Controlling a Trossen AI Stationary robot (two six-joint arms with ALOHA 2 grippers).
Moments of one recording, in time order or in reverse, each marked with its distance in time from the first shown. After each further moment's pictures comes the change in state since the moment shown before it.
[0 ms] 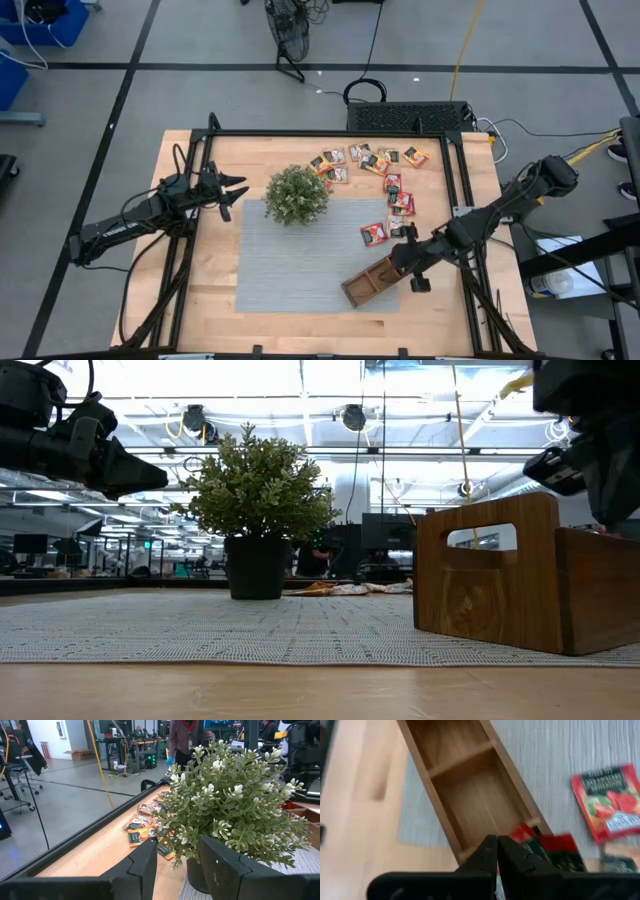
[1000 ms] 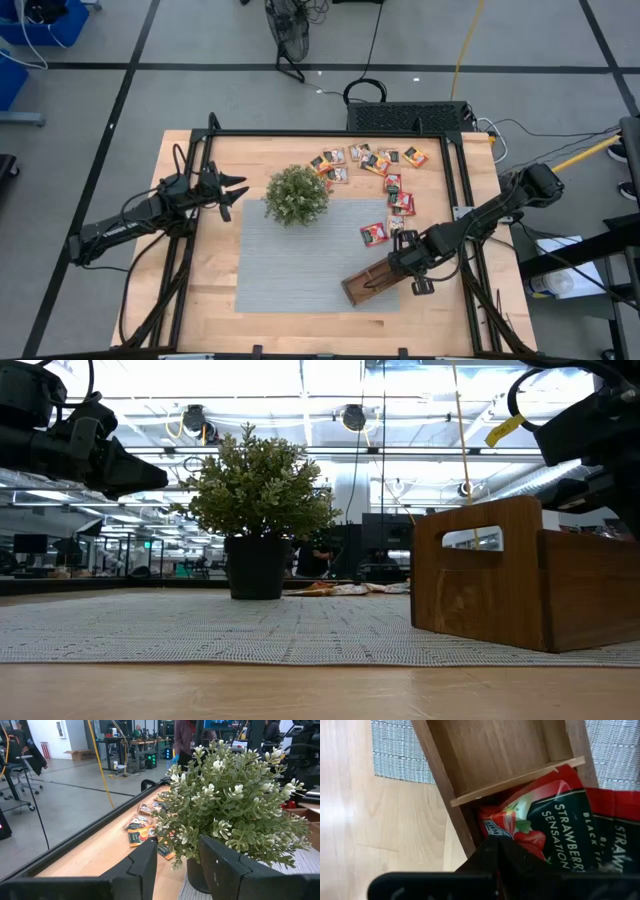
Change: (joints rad) left arm 0.000 0.000 0.000 0.000 0.000 0.000; right arm -0.039 0.232 0.133 -0.265 -0.203 -0.058
